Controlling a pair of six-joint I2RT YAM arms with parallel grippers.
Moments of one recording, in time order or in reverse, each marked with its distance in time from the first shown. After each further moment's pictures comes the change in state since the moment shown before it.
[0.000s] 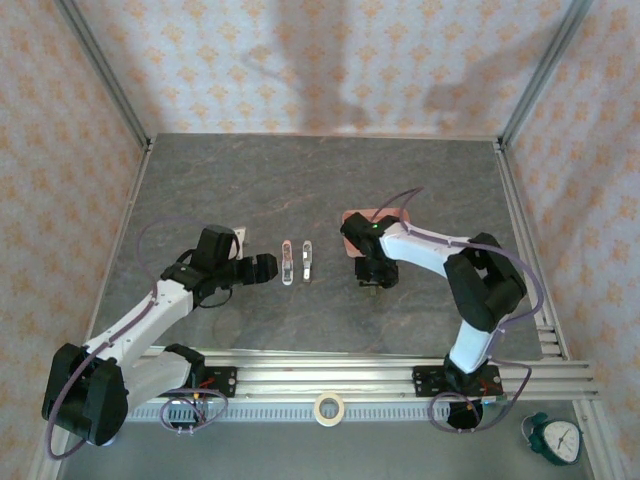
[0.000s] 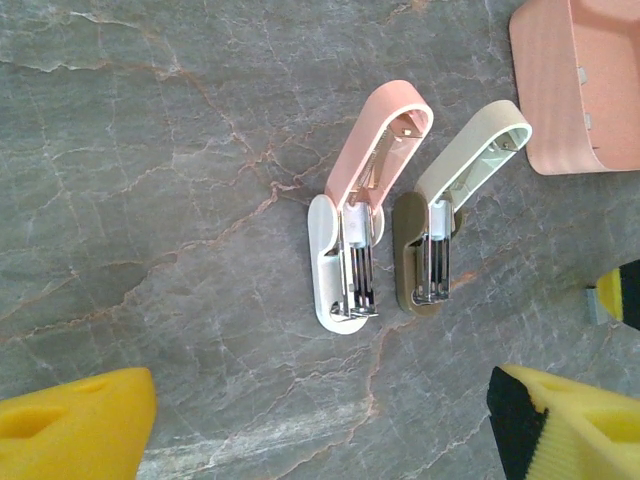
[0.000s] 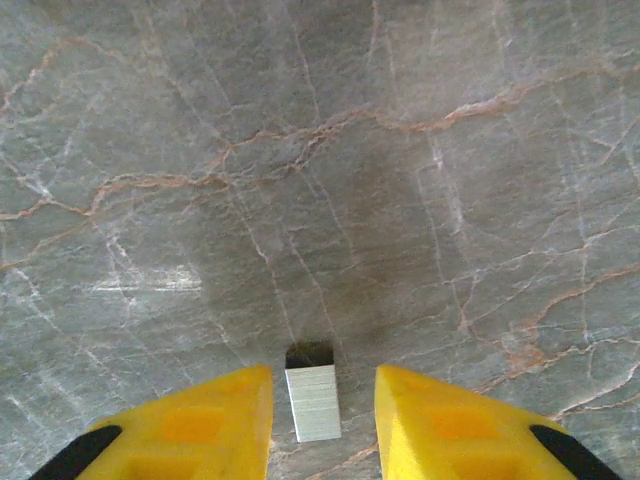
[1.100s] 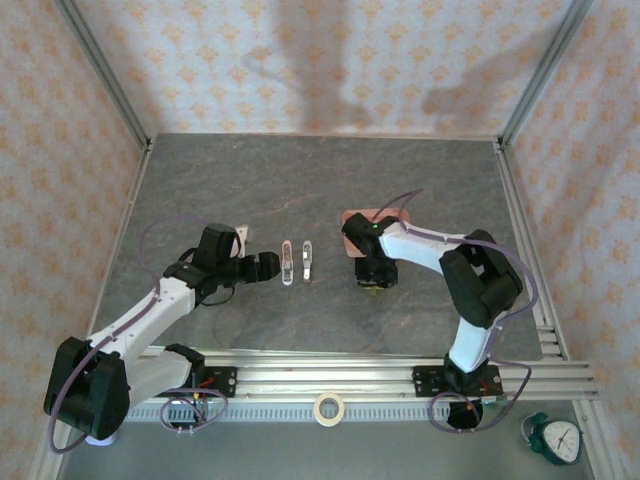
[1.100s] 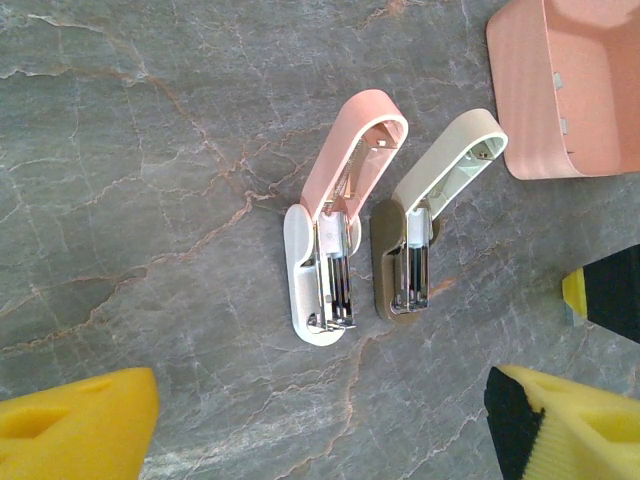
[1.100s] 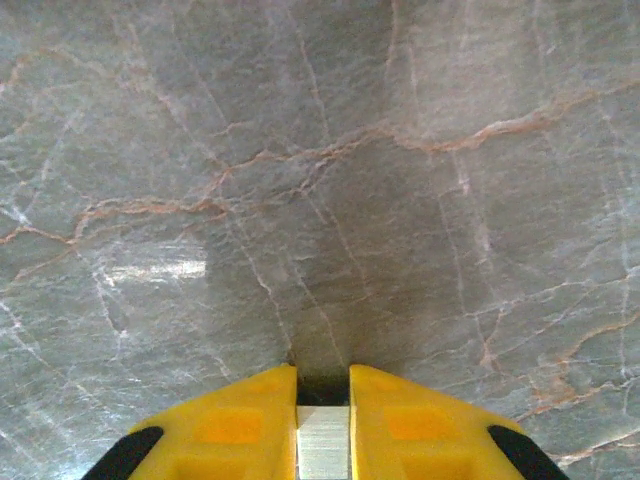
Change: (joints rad) left arm 0.000 0.031 0.000 0.048 0.032 -0.014; right arm -0.018 0.019 -0.016 0.040 -0.020 -0.008
